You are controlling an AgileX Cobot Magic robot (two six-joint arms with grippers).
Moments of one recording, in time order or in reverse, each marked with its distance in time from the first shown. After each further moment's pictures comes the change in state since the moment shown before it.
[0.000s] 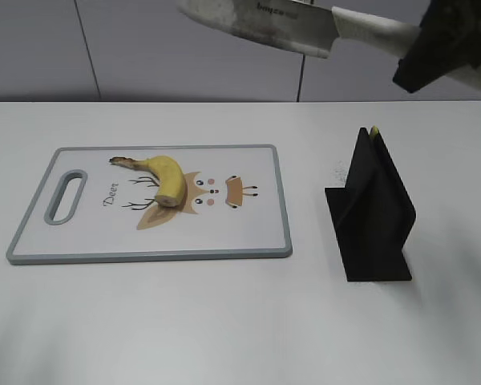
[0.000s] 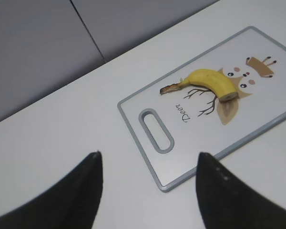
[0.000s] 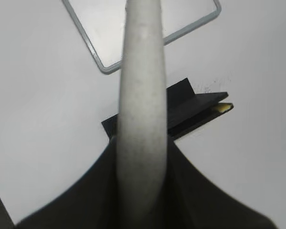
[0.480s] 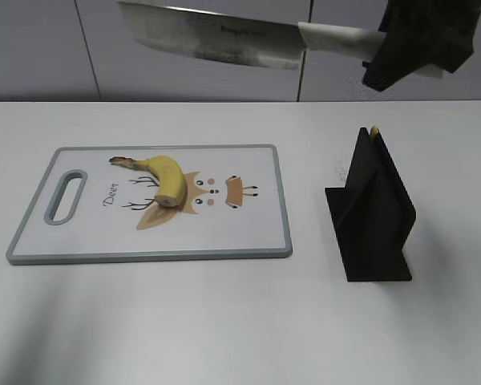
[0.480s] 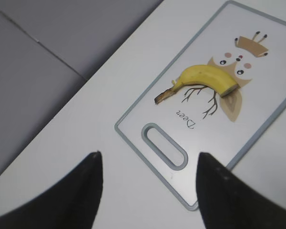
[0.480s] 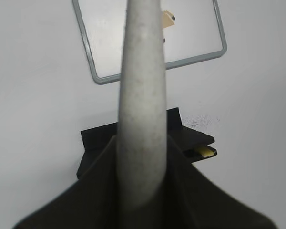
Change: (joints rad) left arm -0.068 0.400 -0.294 -0.003 0.055 0.250; right arm 0.000 0.128 -0.098 0.054 0.000 -0.282
